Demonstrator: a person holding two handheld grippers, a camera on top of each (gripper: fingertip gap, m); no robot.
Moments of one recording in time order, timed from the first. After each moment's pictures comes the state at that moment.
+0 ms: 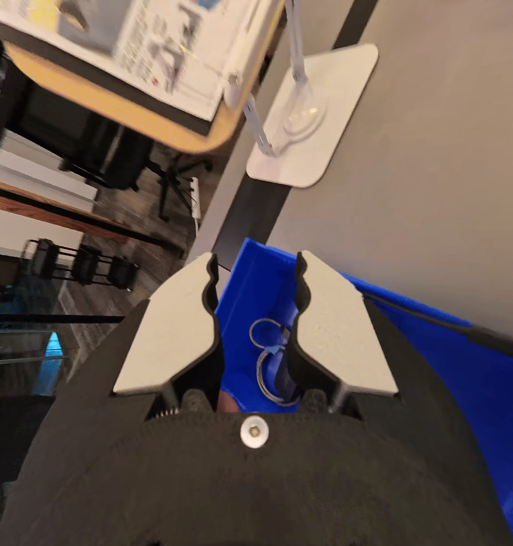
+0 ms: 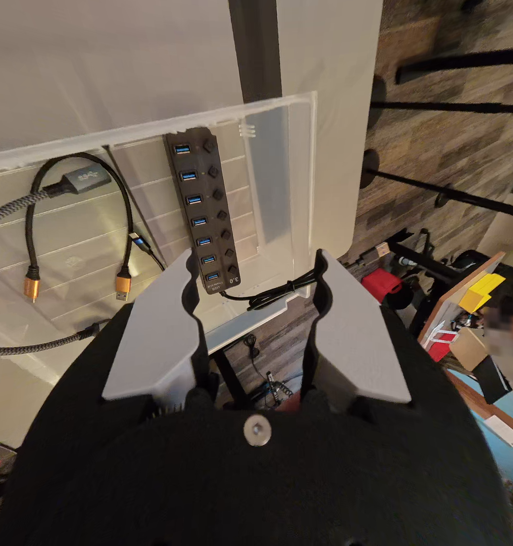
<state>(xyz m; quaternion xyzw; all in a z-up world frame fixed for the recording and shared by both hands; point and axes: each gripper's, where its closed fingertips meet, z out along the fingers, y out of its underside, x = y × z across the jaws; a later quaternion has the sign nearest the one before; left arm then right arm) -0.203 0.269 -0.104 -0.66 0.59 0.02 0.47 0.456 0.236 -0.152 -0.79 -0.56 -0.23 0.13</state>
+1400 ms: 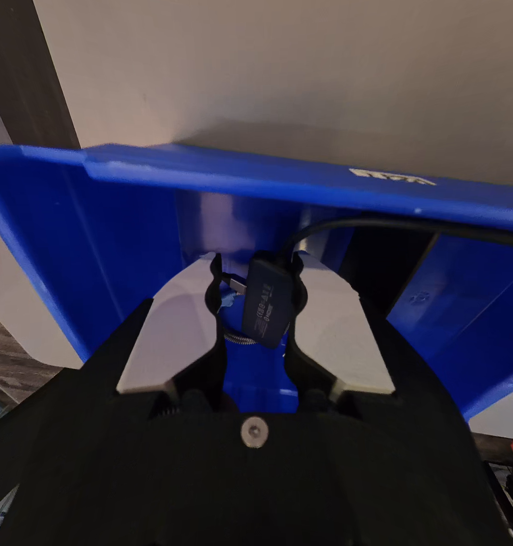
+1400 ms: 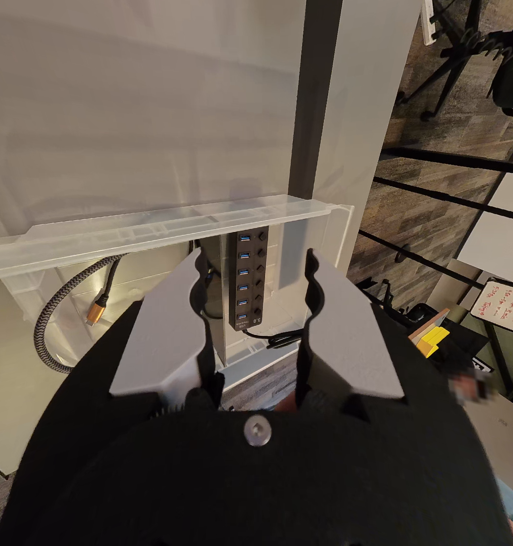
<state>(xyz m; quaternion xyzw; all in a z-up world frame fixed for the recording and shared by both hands) -0.250 0.297 -0.264 -0.70 0.71 0.06 0.01 0.377 0.194 -0.164 -0.73 -0.63 -0.22 0.17</state>
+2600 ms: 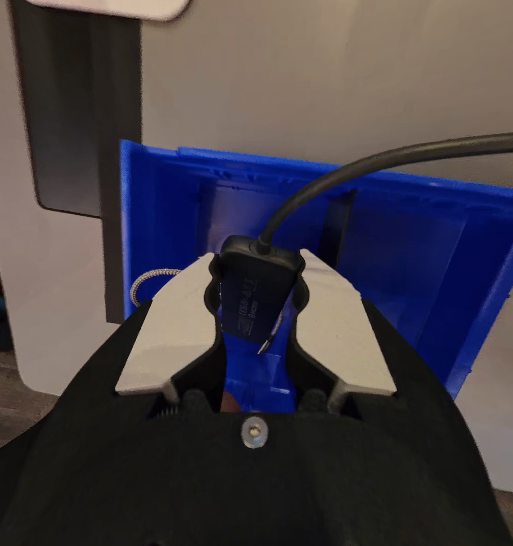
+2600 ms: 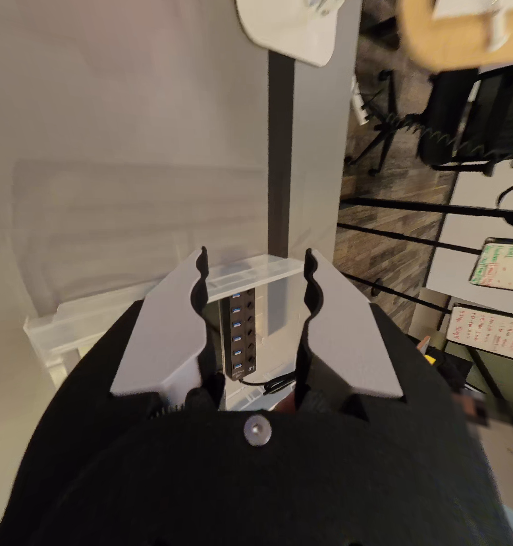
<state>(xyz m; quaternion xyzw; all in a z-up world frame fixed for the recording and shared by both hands) -0.243 0.285 -0.199 -0.70 0.70 -0.07 0.14 0.312 0.196 -0.139 -0.70 -0.63 -0.20 0.28</state>
